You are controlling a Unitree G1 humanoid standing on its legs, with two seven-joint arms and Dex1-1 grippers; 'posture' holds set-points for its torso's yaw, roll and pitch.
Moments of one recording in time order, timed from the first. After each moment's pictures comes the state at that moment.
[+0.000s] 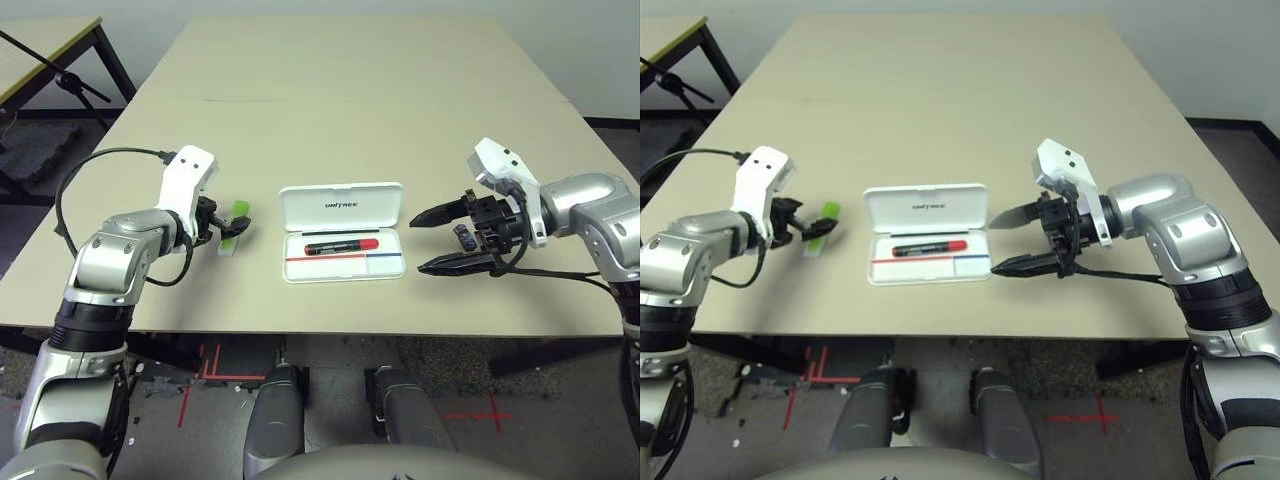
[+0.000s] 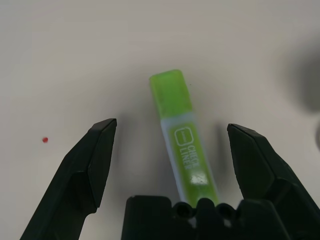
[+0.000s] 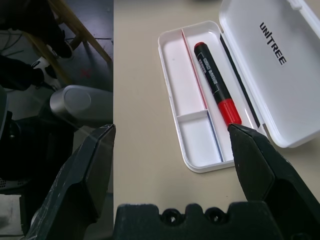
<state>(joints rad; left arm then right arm) -0.48 0.64 0.02 -0.06 -0.23 1.08 -0.46 -0.58 -0.82 0.16 -0.06 0.40 0.64 1.45</state>
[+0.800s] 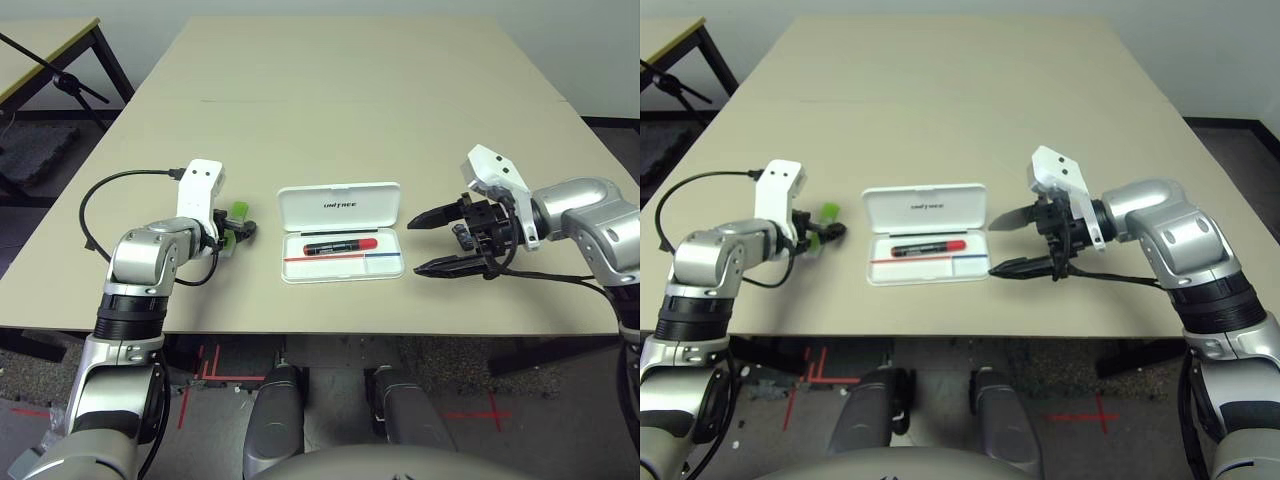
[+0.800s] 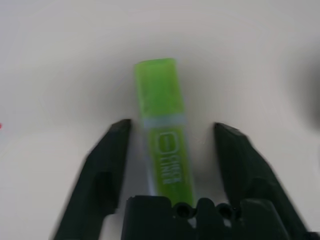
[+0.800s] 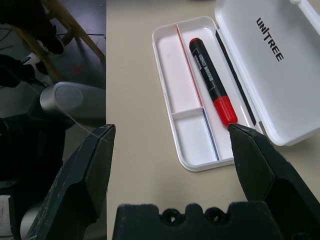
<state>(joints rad) -0.51 0.52 0.02 0.02 -0.23 1.13 -0.34 -0.58 -0.81 0.18 -0.06 0.39 0.62 1.41</state>
